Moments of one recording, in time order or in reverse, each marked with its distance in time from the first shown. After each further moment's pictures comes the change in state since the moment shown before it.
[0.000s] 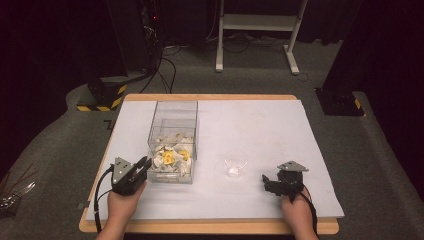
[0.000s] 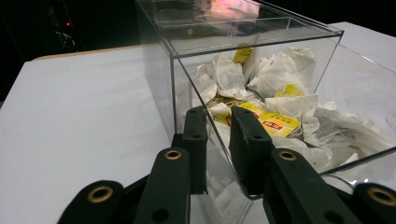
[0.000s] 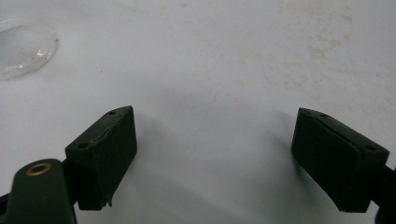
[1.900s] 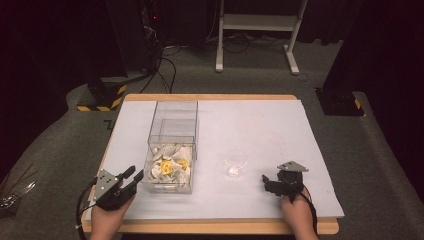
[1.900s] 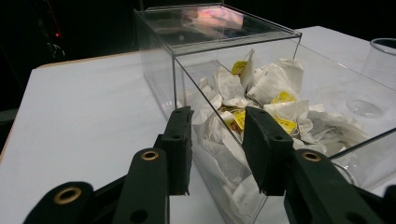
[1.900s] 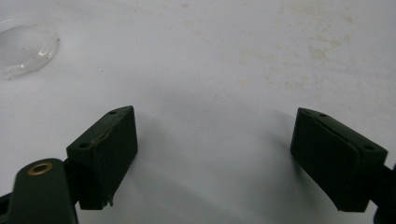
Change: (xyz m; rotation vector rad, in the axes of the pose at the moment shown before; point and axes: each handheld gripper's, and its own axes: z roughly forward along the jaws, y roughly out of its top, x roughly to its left) left arm 0.009 -0.006 -0.047 -0.031 -0.057 0.029; right arm 0.000 0.000 0.000 -0.002 0.001 -0.002
